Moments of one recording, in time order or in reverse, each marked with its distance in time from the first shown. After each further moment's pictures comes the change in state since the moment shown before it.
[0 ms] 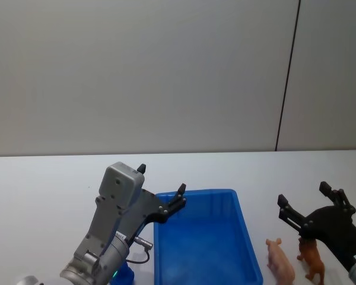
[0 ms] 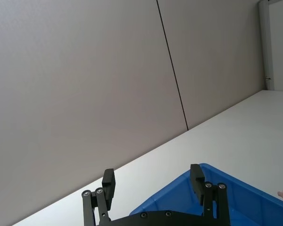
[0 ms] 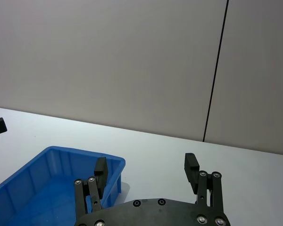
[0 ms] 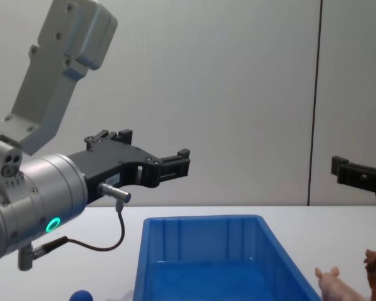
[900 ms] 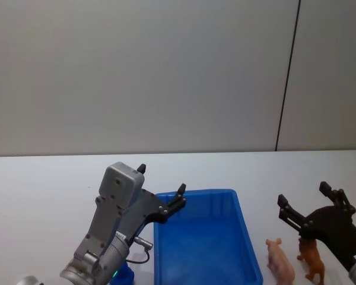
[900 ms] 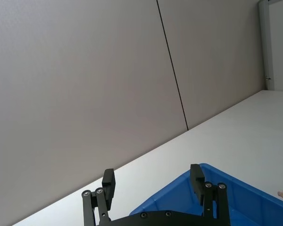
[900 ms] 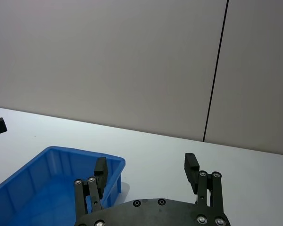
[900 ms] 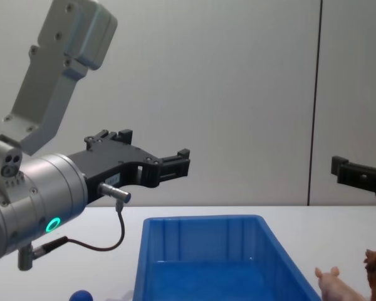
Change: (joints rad) left arm 0.000 0.000 0.000 0.000 0.000 0.000 0.000; right arm 0.000 0.000 0.000 0.000 0.000 0.000 0.000
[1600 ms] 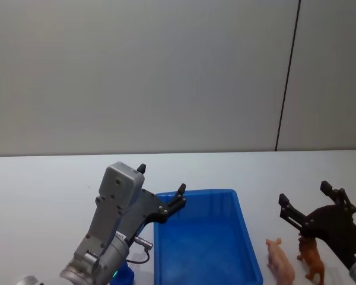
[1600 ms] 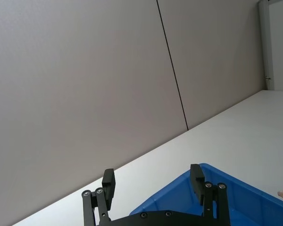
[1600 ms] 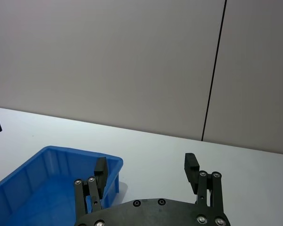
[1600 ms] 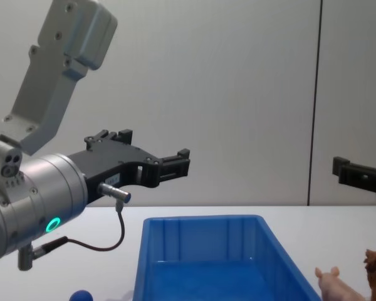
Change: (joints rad) left arm 0.000 0.000 0.000 0.000 0.000 0.000 0.000; right arm 0.007 -0.002 0.003 0.009 0.001 0.003 0.002
